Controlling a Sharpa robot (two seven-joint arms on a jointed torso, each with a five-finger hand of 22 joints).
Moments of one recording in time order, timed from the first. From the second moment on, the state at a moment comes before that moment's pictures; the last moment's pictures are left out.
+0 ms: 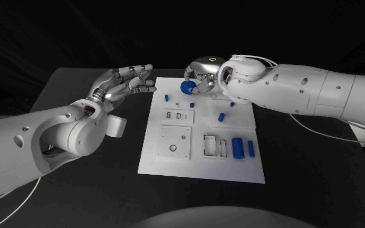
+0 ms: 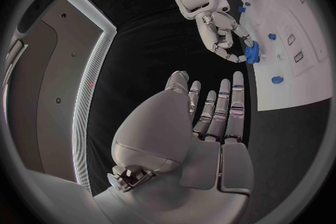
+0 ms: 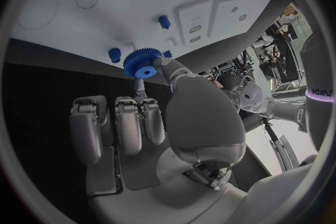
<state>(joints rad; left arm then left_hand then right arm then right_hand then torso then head) 1.34 -0.93 -0.23 1.73 -0.03 -0.37 0.47 1.55 0.14 -0.19 0.29 0.64 0.76 0.14 0.09 0.07 0.28 0.19 0.61 0.07 0.51 0.20 0.69 0.07 0.16 0.66 0.28 0.43 0.18 1.39 -0.64 -0.20 1.32 -1.54 -0.20 -0.09 1.24 -0.10 0.29 0.06 0.60 0.81 0.14 0.23 0.71 1.46 0.04 1.57 1.31 1.46 -0.01 1.57 1.31 0.03 1.47 0.10 1.53 1.31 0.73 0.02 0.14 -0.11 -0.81</state>
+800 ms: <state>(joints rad) 1.34 -0.92 -0.23 1.73 -0.03 -0.37 0.47 1.55 0.14 -0.19 0.29 0.64 0.76 0.14 0.09 0.07 0.28 0.19 0.61 0.07 0.51 0.20 0.69 0.07 0.16 0.66 0.28 0.43 0.18 1.38 -0.58 -0.20 1.23 -1.54 -0.13 -0.09 1.25 -0.10 0.31 0.05 0.60 0.81 0.14 0.20 0.69 1.47 0.04 1.57 1.31 1.47 -0.01 1.57 1.31 0.03 1.46 0.10 1.52 1.31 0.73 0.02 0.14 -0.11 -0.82</state>
